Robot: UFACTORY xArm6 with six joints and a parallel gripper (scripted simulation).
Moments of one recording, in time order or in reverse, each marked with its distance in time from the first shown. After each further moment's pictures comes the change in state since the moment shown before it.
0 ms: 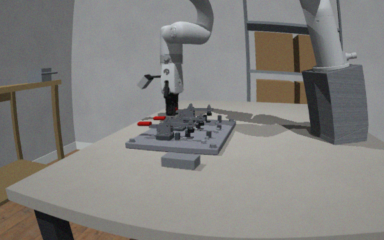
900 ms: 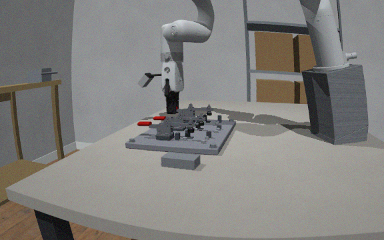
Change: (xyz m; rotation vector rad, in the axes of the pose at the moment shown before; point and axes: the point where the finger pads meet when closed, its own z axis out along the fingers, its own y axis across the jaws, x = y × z) arm -0.002 0.000 -0.006 0.000 0.000 0.000
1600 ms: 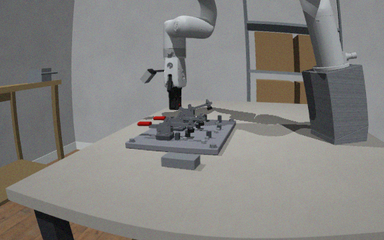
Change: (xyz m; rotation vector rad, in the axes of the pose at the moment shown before) arm -0.009 0.000 -0.014 0.000 0.001 0.000
